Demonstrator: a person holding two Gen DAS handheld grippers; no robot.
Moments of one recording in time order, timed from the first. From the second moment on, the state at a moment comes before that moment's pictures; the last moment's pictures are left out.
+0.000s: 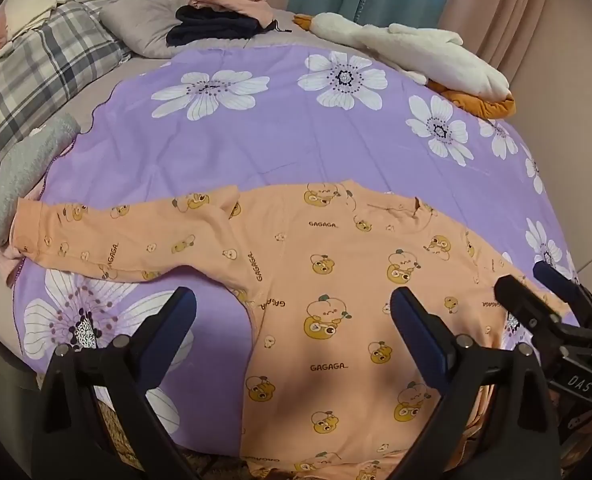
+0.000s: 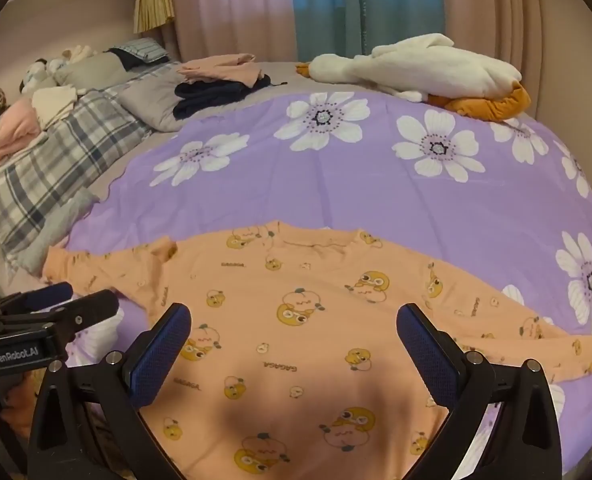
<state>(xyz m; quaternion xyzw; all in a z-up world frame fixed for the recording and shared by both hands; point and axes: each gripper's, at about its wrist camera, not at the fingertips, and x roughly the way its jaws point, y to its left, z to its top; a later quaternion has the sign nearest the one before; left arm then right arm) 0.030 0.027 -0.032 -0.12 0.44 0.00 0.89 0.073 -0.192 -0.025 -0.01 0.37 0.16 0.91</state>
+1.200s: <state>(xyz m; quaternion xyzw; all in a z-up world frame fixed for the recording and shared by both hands) 0.017 0.008 -0.033 -0.10 0.43 -0.03 0.89 0.066 -0.210 -0.033 0.02 0.39 0.12 0.91</state>
